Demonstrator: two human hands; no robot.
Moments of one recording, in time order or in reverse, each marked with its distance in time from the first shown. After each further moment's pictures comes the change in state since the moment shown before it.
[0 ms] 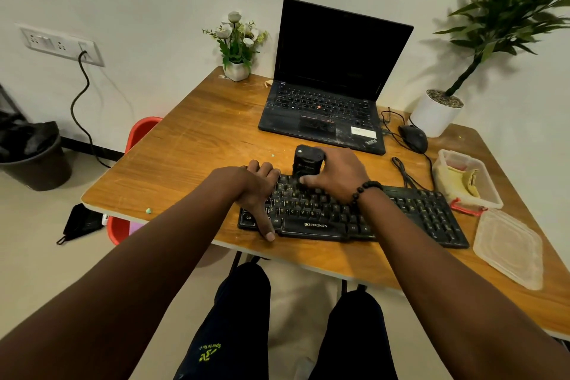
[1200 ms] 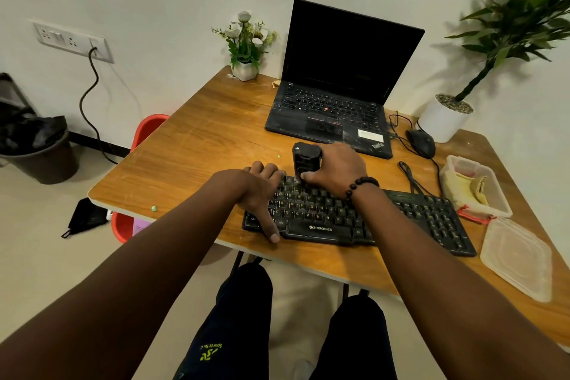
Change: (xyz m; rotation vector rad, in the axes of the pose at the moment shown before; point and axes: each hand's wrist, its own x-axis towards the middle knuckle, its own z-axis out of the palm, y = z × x) left_hand -0.006 -0.002 0.002 -0.026 0.030 0.026; right_hand 0.018 -0.013 0.001 -0.101 0.011 -0.013
